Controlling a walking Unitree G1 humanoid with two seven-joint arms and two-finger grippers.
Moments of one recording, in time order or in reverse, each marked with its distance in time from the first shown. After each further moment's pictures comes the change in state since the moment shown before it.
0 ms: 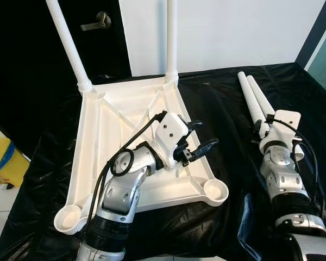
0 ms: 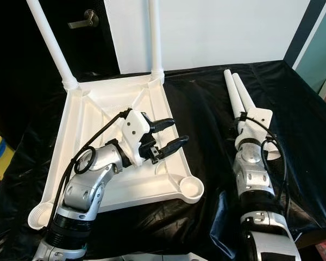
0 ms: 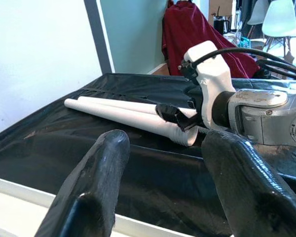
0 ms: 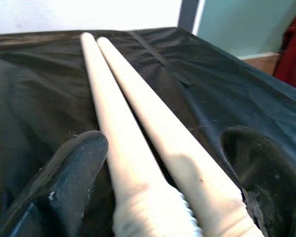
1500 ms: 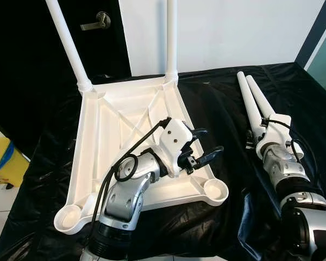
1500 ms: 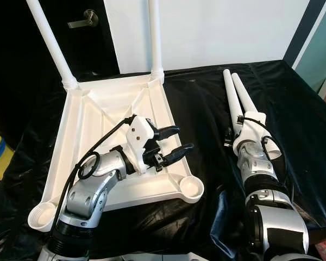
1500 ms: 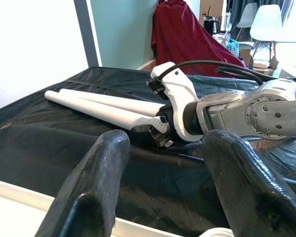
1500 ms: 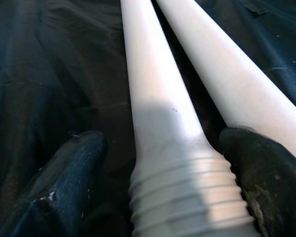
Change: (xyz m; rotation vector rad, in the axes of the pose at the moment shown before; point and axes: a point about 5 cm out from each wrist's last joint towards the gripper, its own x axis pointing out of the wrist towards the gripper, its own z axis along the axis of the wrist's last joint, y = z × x) left arm 0.001 -0.013 -0.004 -0.051 0.007 -0.034; right arm 0.020 0.009 -0.018 0.050 0.236 0.218
